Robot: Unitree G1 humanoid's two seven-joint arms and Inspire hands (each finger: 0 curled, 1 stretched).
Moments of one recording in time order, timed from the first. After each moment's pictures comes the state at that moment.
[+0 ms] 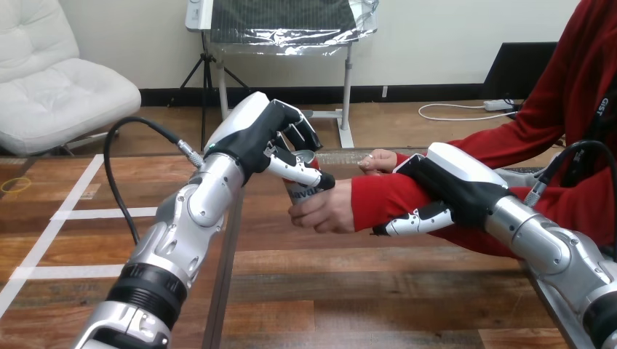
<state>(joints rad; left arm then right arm) -0.73 0.22 -0.24 0.76 0.44 -0.09 -0.09 -0.68 -0.51 0.34 1.06 -0.45 -0.63 0.10</state>
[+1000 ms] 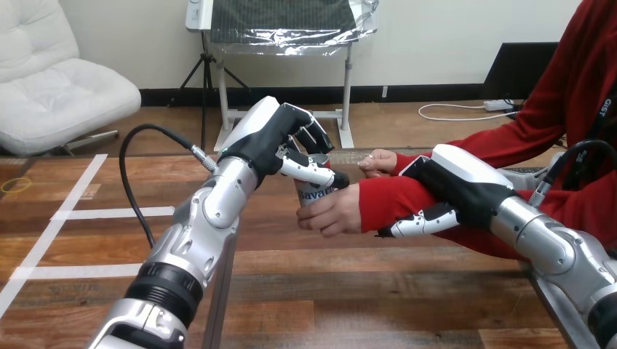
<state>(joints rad) -0.75 0.15 -0.23 0.81 0.42 -0.10 -0.06 -0.68 -0.51 0.34 1.06 -0.46 -0.62 0.10</state>
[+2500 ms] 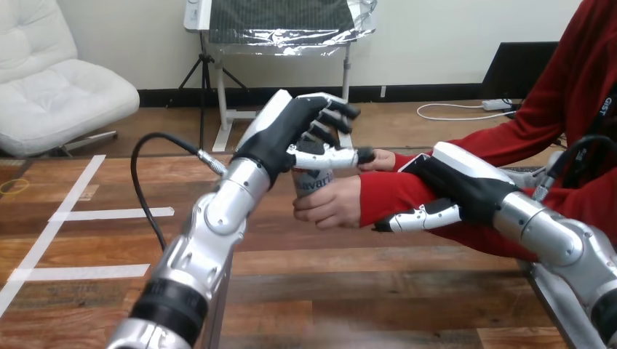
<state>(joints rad) -0.67 0.13 -0.19 0.66 0.29 -0.15 -0.10 -0.69 -0.53 0.30 1.06 -0.39 -0.63 0.24</state>
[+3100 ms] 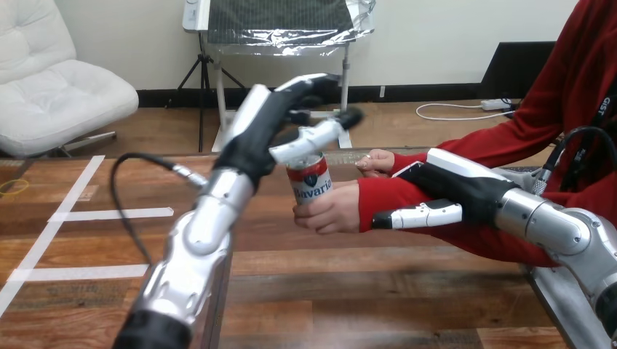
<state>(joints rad) -0.53 0.15 -0.13 0.49 0.24 -0.21 -0.07 -0.71 -0.54 0.29 1.05 -0.36 -0.62 0.40</state>
